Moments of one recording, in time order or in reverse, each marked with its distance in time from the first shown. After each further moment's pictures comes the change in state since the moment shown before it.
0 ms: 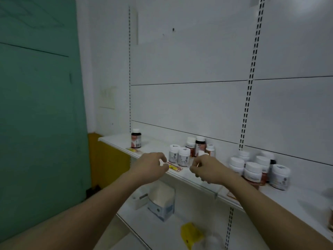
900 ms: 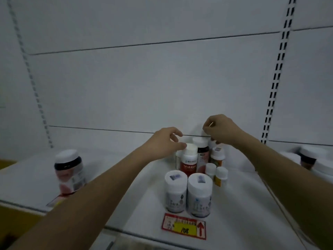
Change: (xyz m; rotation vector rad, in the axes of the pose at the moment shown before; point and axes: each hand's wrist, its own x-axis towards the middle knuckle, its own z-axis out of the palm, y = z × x) left_hand 0.368 -0.039 0.089 -0.478 -0.299 0.466; right_hand 0.278 0.086 -0.038 0.046 0.473 0.455
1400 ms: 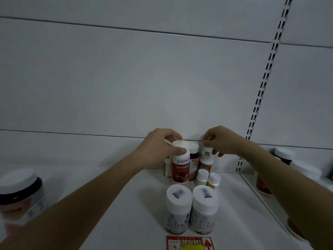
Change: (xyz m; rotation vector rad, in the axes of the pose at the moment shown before) left_hand 0.041 -0.028 0.000 -0.325 -0.122 0.176; right_hand 0.009 0.015 0.000 -0.232 -0.104 0.240
